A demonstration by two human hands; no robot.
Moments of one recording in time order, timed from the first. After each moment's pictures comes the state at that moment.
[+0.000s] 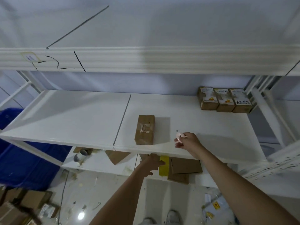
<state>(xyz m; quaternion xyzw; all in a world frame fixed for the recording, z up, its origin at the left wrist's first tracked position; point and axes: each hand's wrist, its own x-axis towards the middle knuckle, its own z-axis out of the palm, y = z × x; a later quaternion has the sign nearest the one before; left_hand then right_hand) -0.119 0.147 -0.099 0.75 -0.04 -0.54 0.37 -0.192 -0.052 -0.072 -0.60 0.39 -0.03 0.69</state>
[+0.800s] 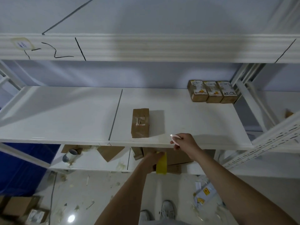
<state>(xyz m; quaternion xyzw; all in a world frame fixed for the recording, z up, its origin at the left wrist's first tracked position) -0.138 0.146 -0.121 0.64 -0.01 -0.57 0.51 -0.230 -0.009 -0.067 -0.69 0.39 -0.04 0.60</state>
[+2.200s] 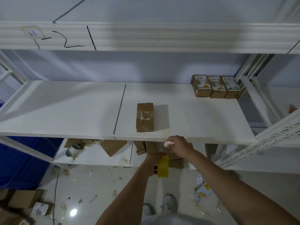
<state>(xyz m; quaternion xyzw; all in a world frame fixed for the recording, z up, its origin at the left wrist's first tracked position) -0.153 0.174 -0.123 0.65 0.10 -0.57 0.49 -0.223 0.040 -0.070 -0.87 0.30 0.07 0.38</state>
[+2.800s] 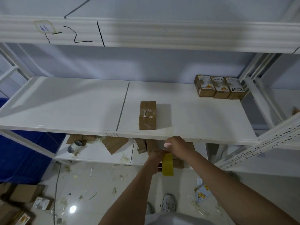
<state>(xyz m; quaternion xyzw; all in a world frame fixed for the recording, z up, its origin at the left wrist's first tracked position) -0.163 0.171 -0.114 0.65 0.12 -0.55 0.51 -0.214 0.050 -0.081 -0.91 0.24 0.14 0.30</state>
